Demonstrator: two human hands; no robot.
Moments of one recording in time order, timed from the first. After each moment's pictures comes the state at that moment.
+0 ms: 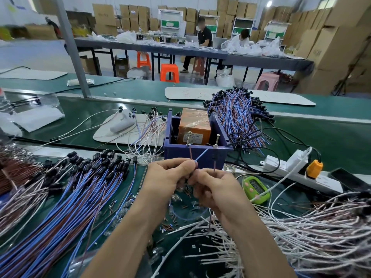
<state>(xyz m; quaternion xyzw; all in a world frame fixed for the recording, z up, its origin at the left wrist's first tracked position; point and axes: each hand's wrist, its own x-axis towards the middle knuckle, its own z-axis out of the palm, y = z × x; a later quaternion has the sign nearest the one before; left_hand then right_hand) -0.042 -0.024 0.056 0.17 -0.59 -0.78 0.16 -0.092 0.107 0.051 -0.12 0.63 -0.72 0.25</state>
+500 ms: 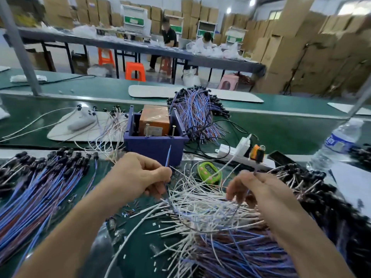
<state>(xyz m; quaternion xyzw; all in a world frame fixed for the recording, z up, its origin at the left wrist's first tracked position) -0.012 -0.010 0.086 0.07 -0.80 -0.60 0.02 -0.044 0.261 0.101 -0.12 0.81 -0.57 0.07</state>
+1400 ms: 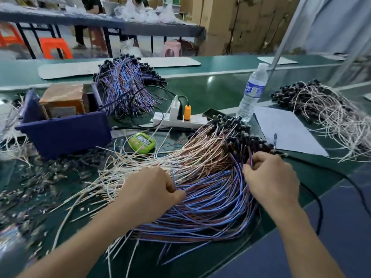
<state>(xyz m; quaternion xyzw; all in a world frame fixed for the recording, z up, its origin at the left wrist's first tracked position) -0.018 0.160 0.035 -0.09 -0.97 -0.21 -0.03 -0.015 0.418 0.050 0.19 0.95 -0.16 -0.19</state>
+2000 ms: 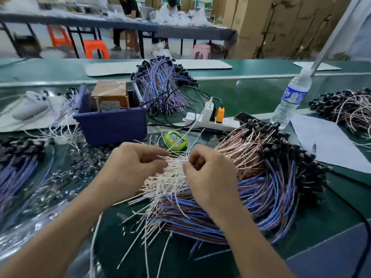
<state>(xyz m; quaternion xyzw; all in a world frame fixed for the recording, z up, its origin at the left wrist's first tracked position) -0.011 0.069 0.059 -0.01 -0.87 -0.50 0.03 -0.019 0.258 0.045 -0.11 0.92 -0.33 -0.20</state>
